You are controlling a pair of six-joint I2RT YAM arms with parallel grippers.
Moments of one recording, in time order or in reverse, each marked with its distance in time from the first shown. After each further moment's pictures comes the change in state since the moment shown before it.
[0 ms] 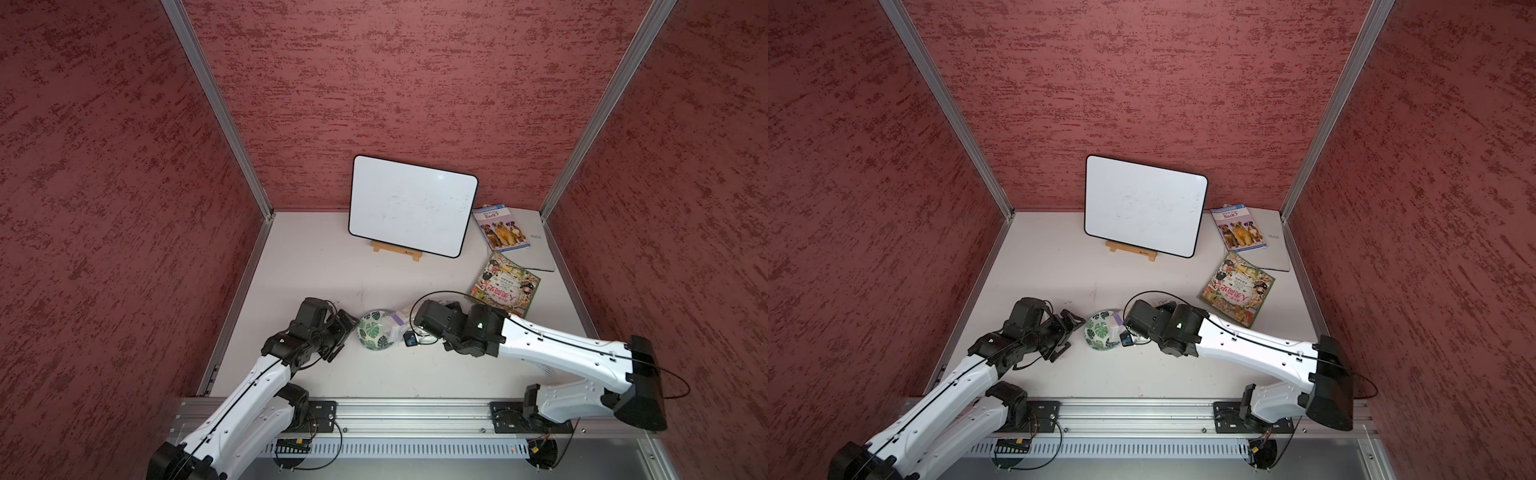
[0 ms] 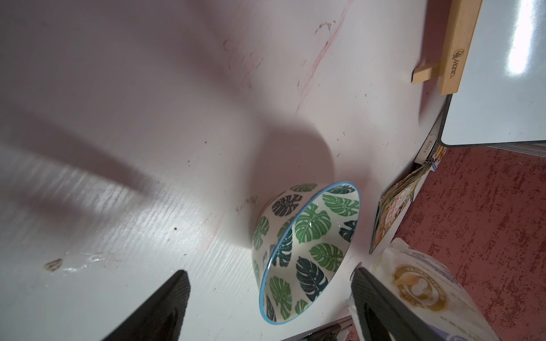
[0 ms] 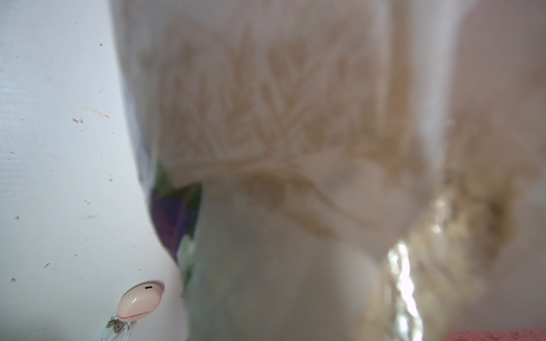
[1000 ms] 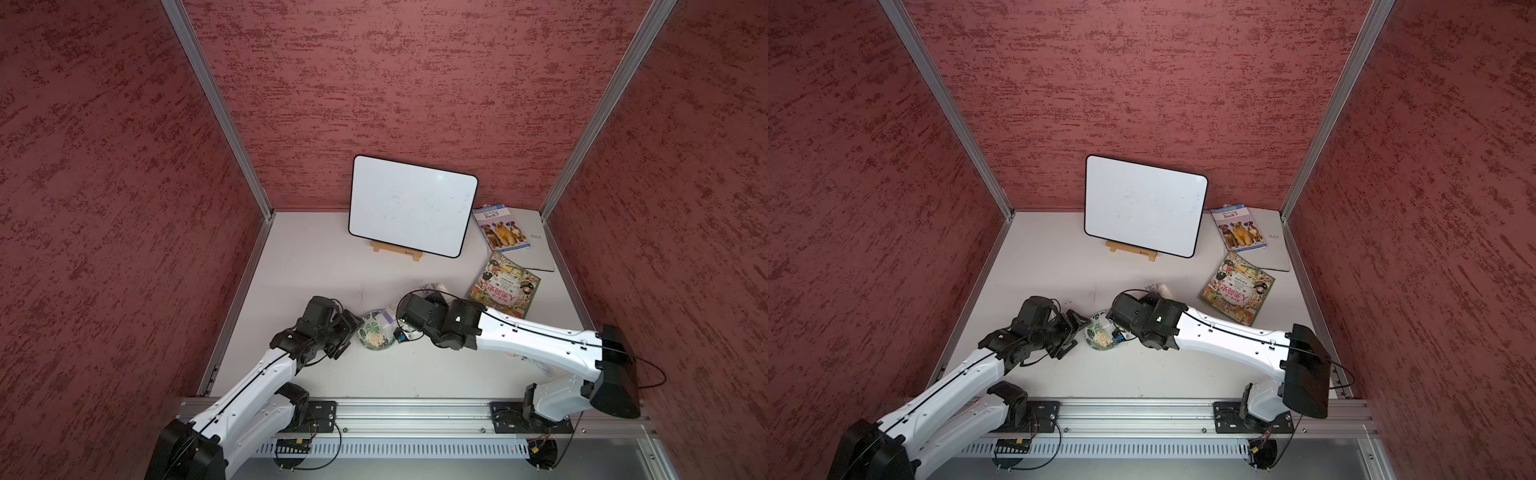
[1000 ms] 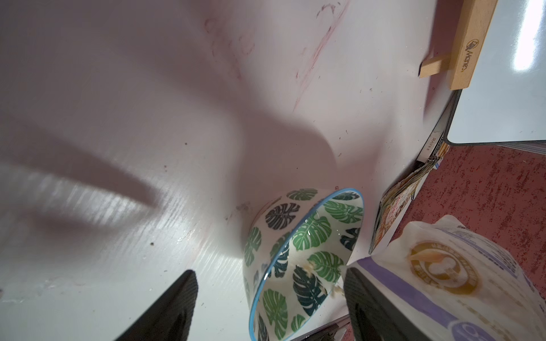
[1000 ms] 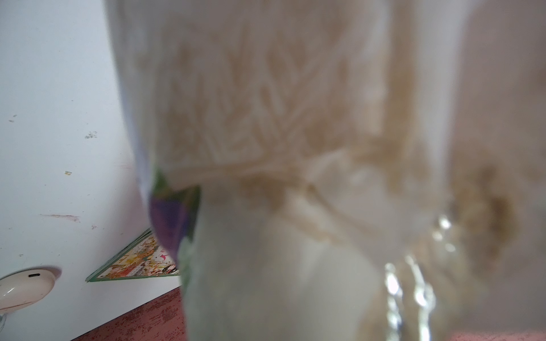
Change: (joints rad) left arm -0.048 0.095 -0.019 0.114 0.000 -0.040; right arm 0.001 0.137 0.092 0.101 0.160 -0.293
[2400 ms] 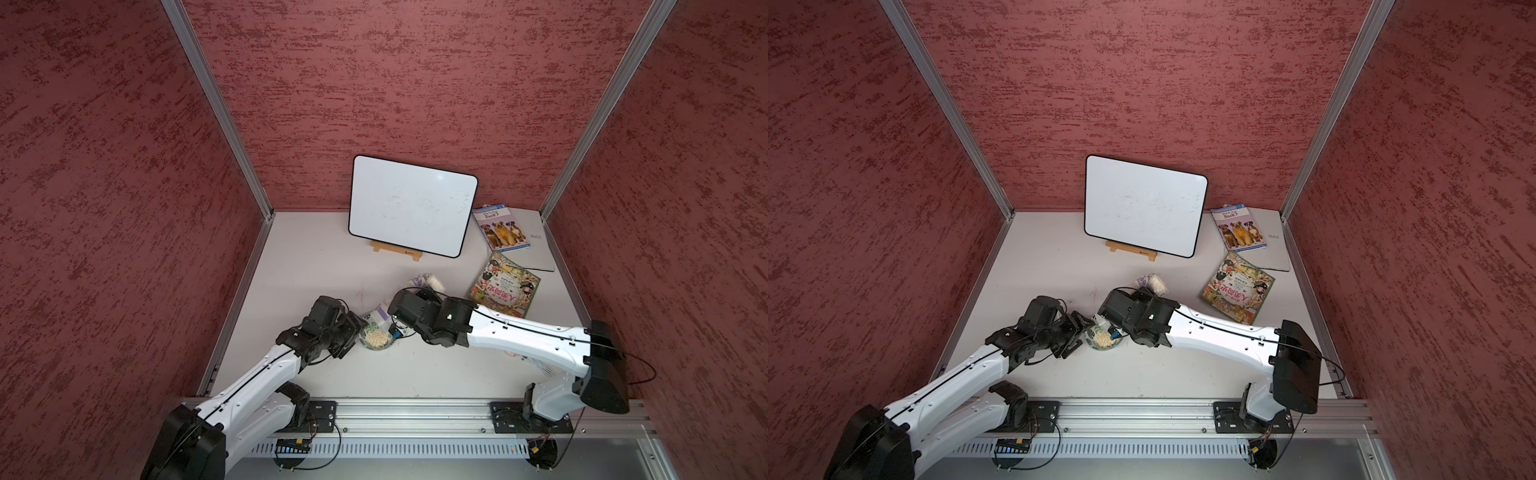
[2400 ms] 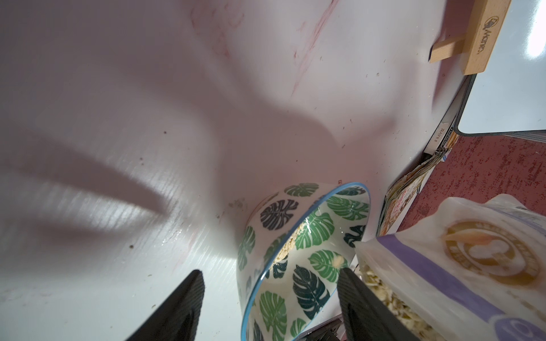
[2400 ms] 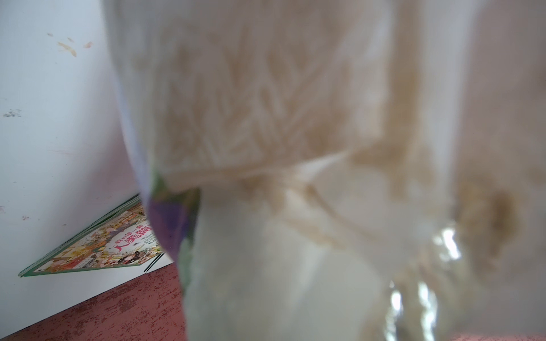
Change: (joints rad) left arm -0.050 0.053 0.000 0.049 -0.008 -0.026; right arm 0.002 0.056 0.039 0.076 0.079 -0.143
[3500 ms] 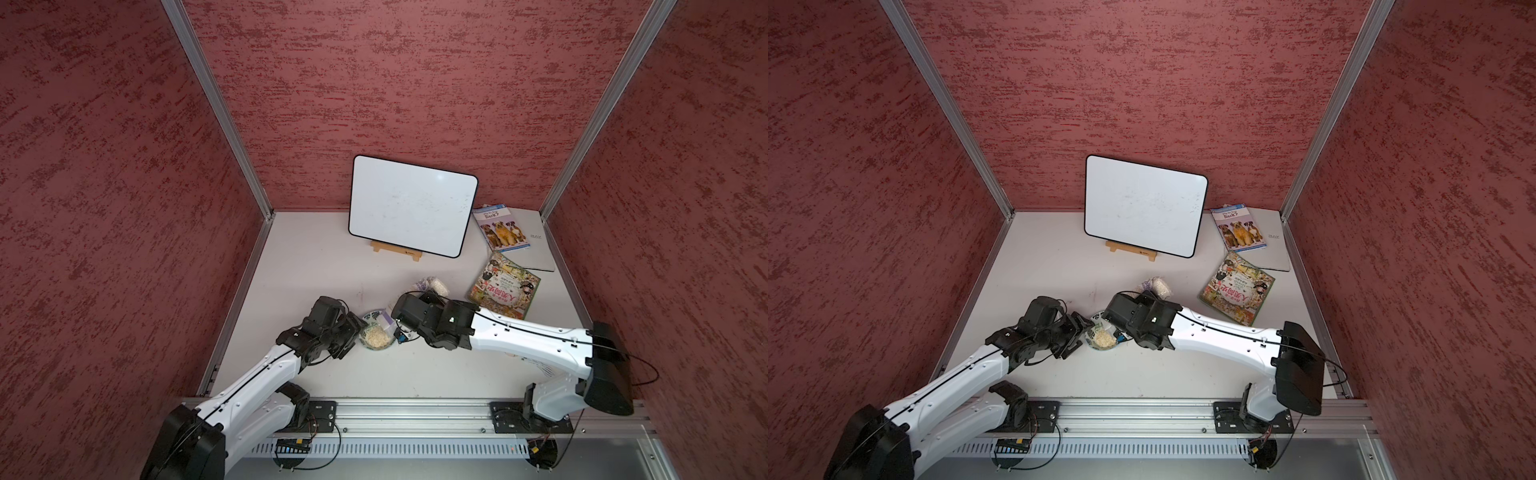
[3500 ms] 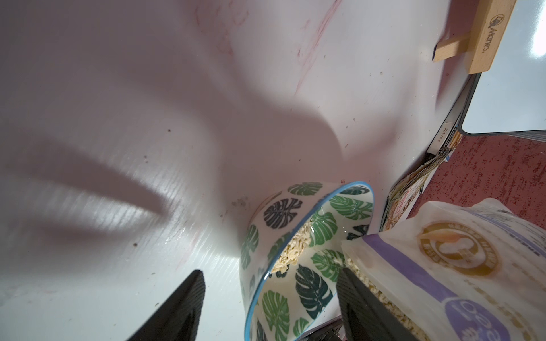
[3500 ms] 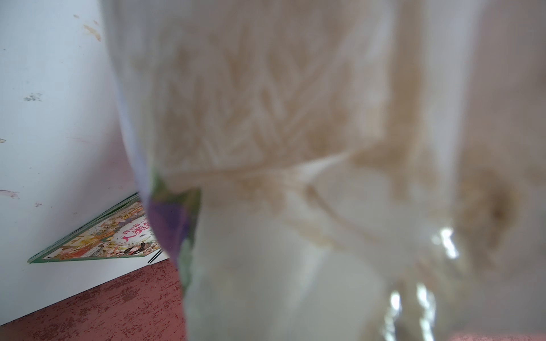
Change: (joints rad) left arm -0.004 -0.001 0.000 -0.010 -0.005 0.000; right arm 0.001 -0.024 -0.045 -0.005 0.008 -0.010
